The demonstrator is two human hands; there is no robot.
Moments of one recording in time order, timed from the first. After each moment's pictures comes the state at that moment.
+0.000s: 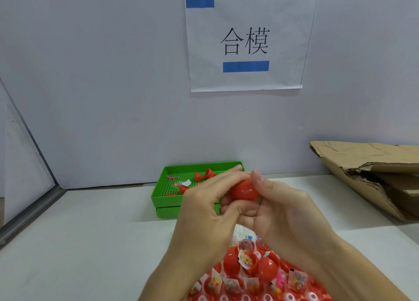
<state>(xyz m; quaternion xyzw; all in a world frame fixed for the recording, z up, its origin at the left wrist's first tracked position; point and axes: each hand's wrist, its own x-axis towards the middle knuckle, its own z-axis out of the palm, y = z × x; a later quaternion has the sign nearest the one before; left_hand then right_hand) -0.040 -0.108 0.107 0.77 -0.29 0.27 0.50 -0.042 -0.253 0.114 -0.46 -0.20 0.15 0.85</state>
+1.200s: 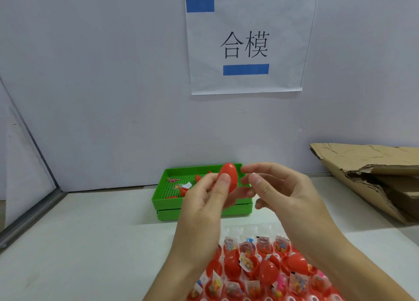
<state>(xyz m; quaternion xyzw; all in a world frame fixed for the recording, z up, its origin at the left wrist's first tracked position) -0.037 -0.112 0.104 0.67 -0.17 0.11 0.71 -0.039 -0.261 0.114 -0.68 -0.16 -0.14 0.70</state>
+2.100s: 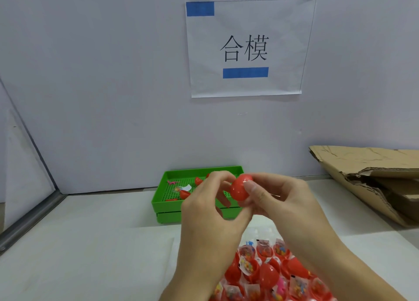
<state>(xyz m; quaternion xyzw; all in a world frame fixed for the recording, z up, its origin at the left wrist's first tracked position) -0.047 -0.123 0.106 0.79 -0.18 0.34 0.48 -0.039 -0.257 0.112 -0.70 -0.12 -0.12 0.70</state>
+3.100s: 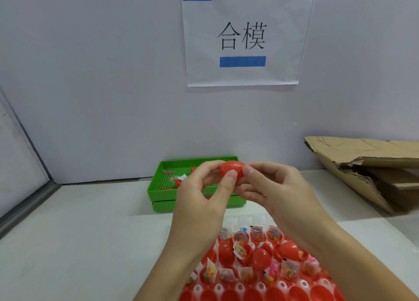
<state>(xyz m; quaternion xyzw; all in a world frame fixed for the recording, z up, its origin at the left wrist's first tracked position) -0.039 -0.115 0.107 0.74 -0.17 0.19 0.63 -0.034 -0.262 0.111 -0.65 -0.12 -0.06 0.75</state>
